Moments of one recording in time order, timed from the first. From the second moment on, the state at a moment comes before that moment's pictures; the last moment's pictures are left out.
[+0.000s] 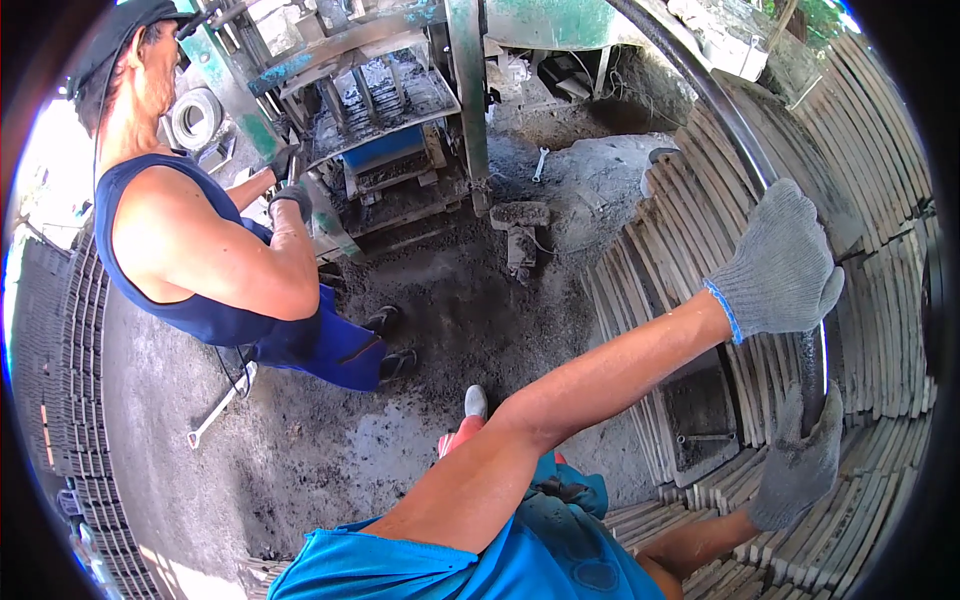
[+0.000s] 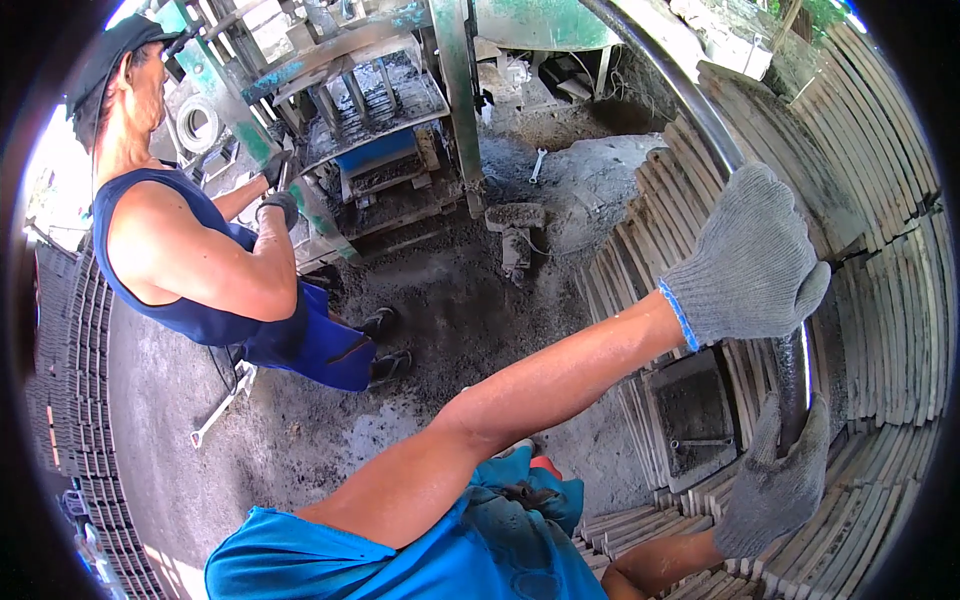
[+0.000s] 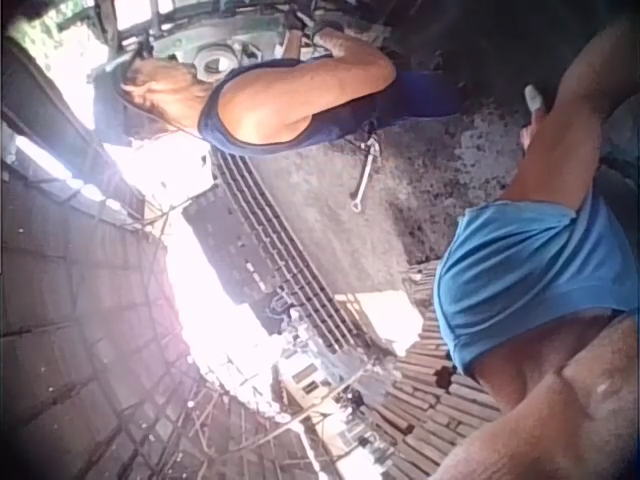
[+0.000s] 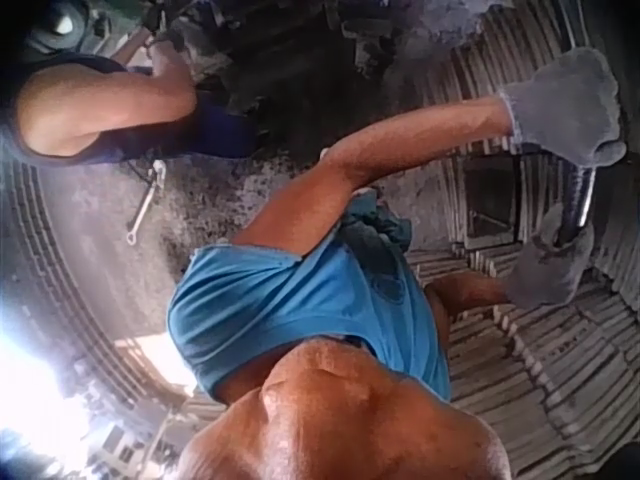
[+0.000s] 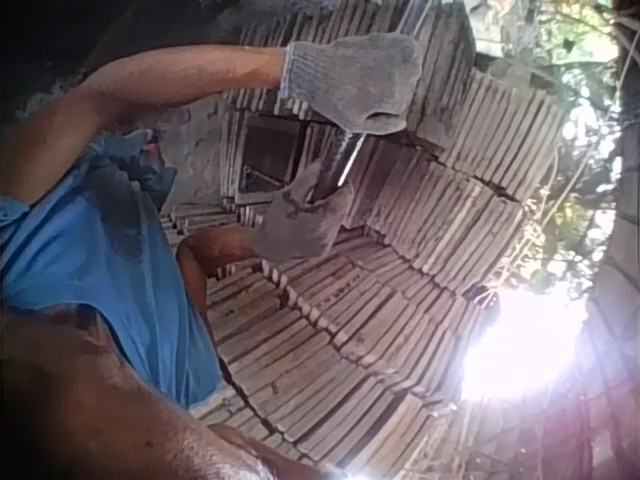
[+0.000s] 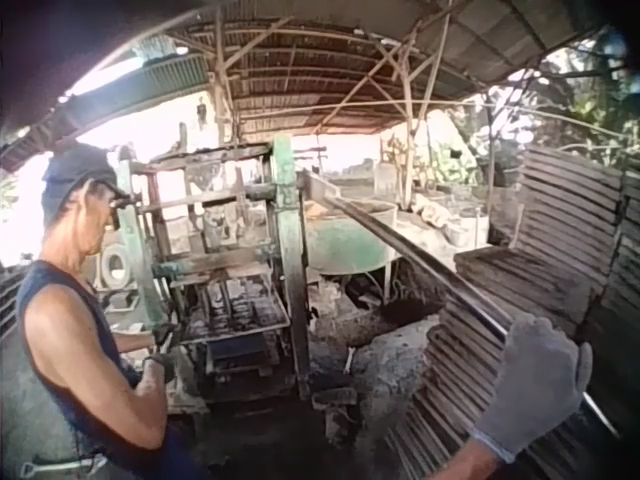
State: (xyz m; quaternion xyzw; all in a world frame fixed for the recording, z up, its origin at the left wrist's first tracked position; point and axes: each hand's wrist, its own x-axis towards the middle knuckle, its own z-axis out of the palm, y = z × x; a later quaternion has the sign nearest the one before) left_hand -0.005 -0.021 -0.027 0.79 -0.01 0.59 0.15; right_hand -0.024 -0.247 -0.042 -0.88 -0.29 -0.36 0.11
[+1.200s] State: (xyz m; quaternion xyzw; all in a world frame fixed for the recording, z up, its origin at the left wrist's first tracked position) left_hand -0.008 -0.022 -0.023 0.80 -0.01 0.58 0.17; right_hand 0.000 -0.297 -0.056 -0.89 -0.33 -0.28 0.18
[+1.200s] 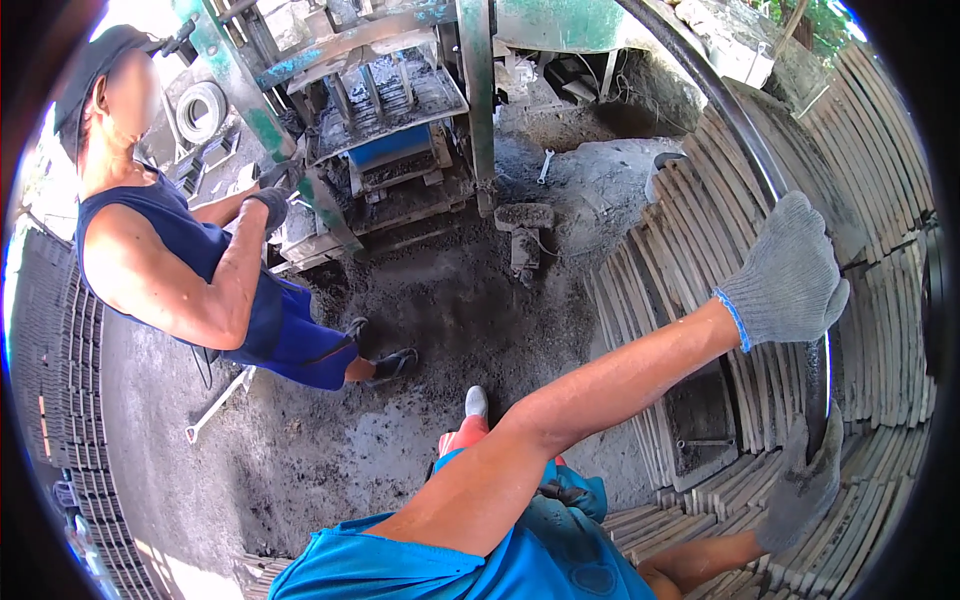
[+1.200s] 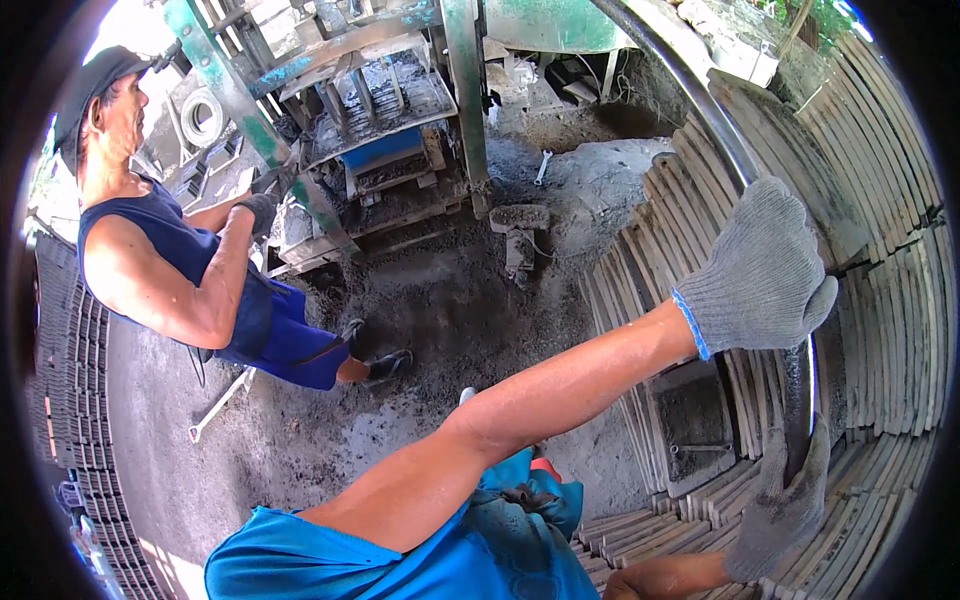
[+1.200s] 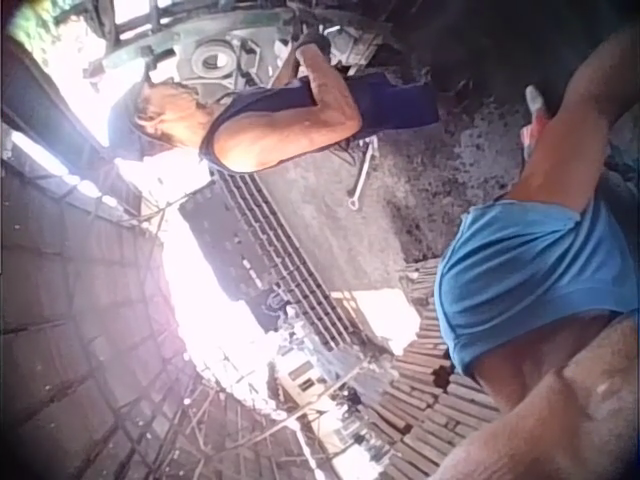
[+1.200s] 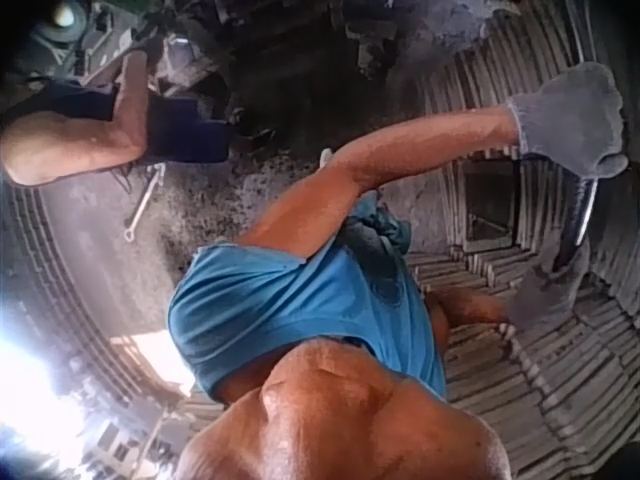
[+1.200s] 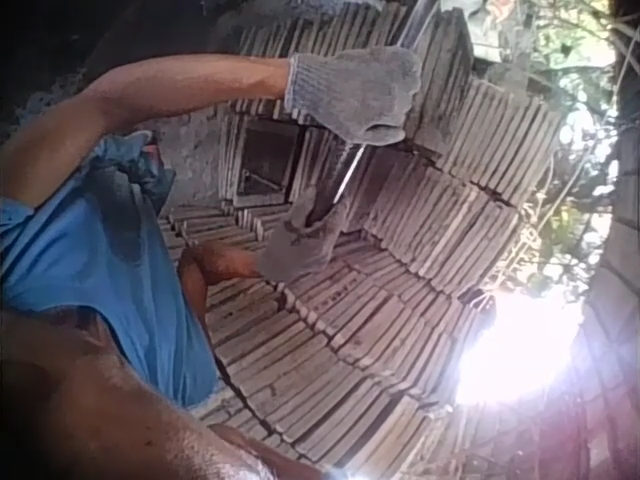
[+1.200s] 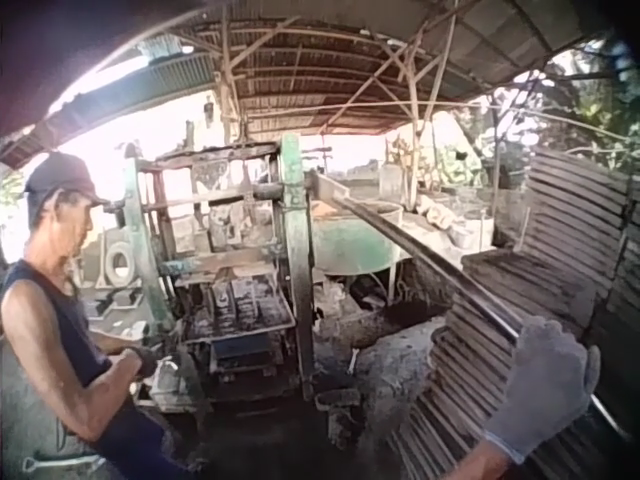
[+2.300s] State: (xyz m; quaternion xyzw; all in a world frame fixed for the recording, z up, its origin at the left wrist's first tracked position) left_hand 0.010 -0.023 -0.035 0.77 0.00 0.61 0.18; right_hand 0.015 -0.303 -0.096 -0.81 -0.24 -0.42 0.32
